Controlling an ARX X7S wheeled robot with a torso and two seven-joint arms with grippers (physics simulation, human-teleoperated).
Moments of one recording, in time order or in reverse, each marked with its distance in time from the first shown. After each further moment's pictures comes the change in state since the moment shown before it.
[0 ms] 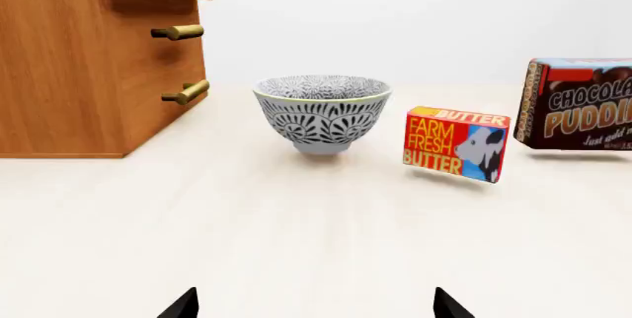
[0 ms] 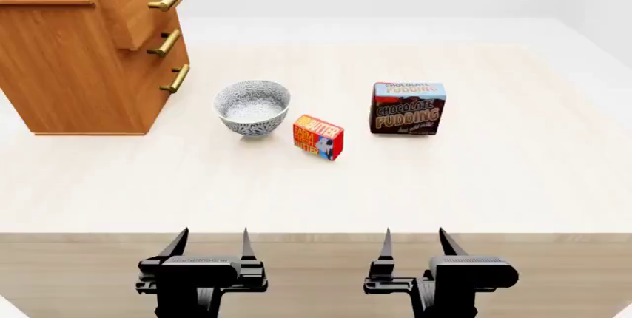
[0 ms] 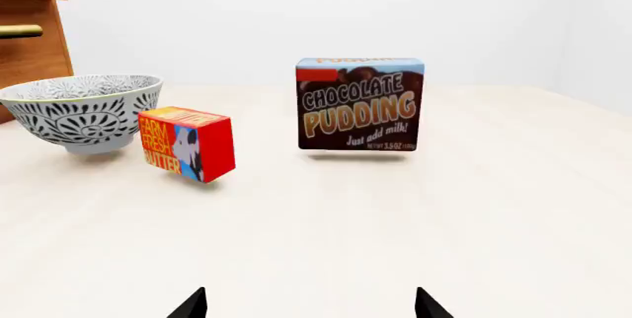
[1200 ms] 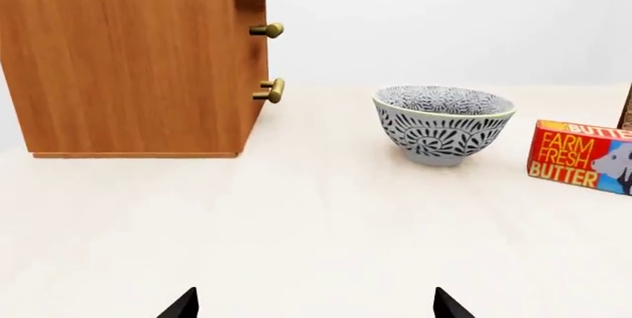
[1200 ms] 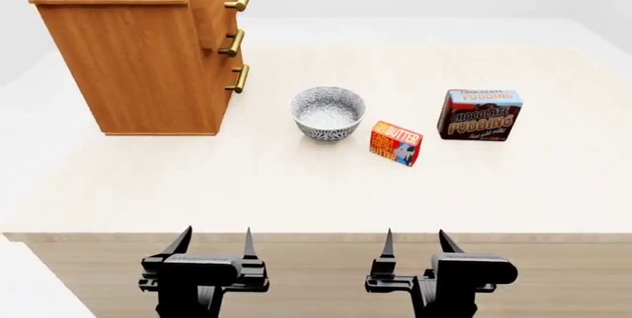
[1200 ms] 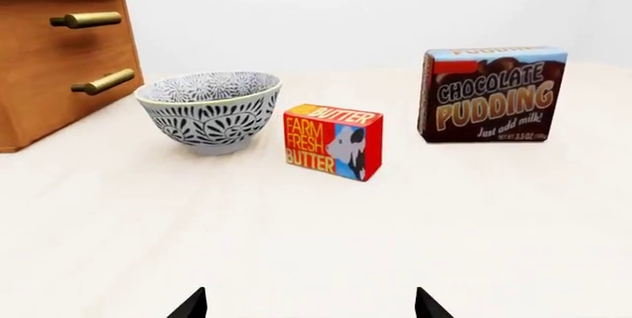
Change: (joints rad) left arm -0.013 -0.102 0.114 -0.001 -0.114 -0.005 -0.084; right arm 0.023 0.091 -0.099 0.017 0.127 0.036 0.108
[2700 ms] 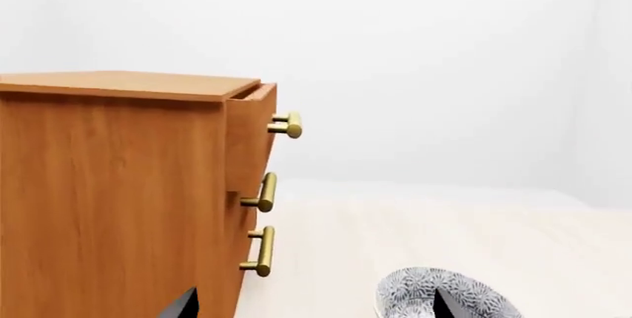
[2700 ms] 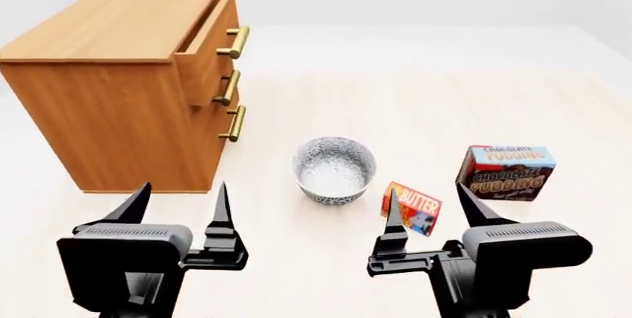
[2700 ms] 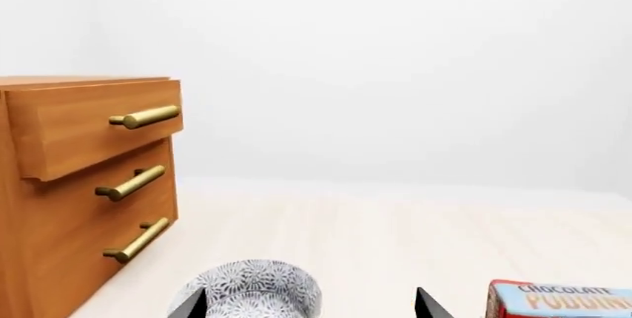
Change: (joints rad) left arm 0.034 -0.143 -0.070 0.807 -0.256 -0.593 -0.160; right arm -0.036 0.145 -0.048 -0.757 0.118 0.501 0.121
